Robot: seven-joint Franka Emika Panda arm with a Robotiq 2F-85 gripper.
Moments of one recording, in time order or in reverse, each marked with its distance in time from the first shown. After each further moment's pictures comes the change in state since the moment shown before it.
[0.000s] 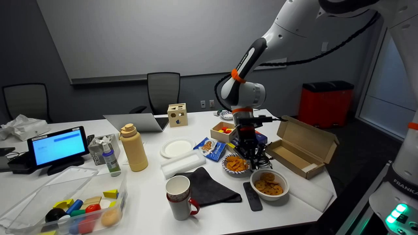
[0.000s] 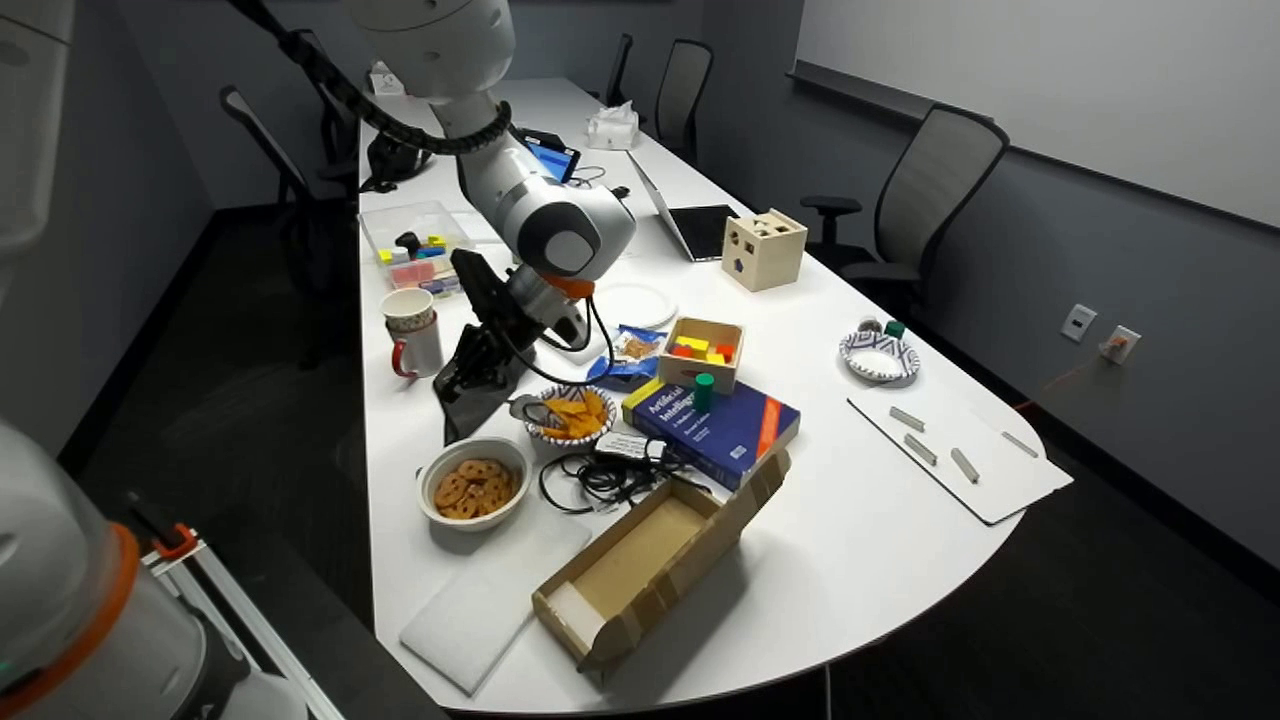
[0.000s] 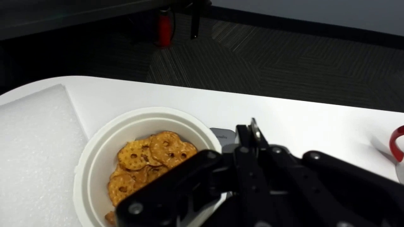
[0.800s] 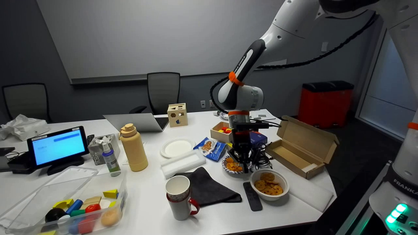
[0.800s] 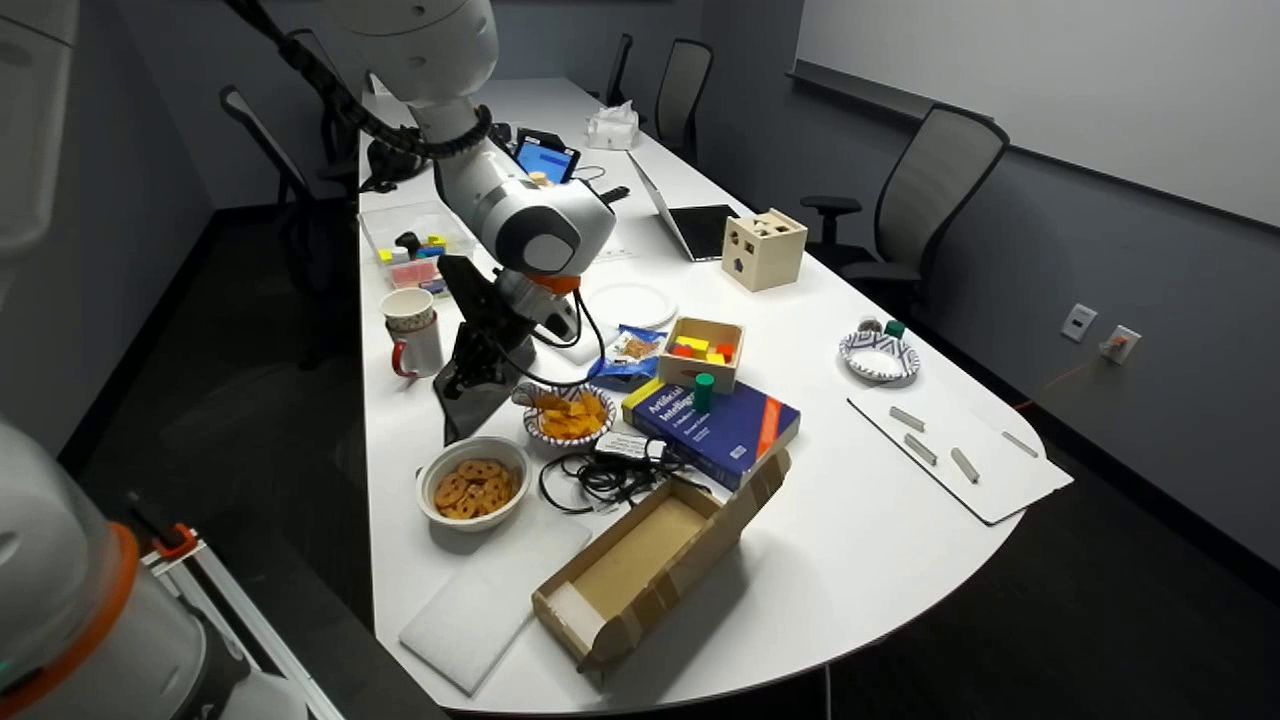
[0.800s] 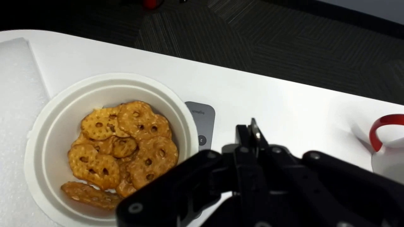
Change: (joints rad) arm 0.002 0.010 0.059 -0.016 0.002 0.159 -0.048
